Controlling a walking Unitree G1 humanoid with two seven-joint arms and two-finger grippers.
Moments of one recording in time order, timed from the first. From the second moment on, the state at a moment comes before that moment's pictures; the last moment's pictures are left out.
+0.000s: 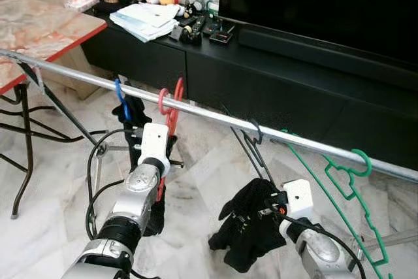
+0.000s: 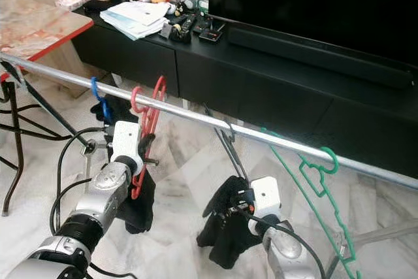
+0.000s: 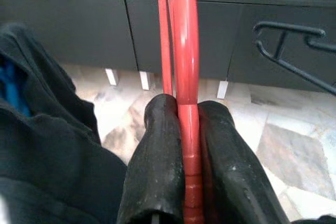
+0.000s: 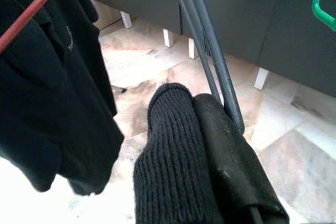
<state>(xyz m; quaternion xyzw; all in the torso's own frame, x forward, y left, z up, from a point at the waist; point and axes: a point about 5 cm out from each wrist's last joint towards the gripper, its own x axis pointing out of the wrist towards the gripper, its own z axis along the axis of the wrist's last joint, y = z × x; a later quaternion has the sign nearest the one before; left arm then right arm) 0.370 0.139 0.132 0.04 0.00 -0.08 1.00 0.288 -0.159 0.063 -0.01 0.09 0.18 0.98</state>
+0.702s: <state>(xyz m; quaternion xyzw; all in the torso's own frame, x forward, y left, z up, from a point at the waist) 0.280 0.157 0.058 0.07 0.08 -0.09 0.99 0.288 -0.170 0.048 -0.01 0.11 0.13 0.98</state>
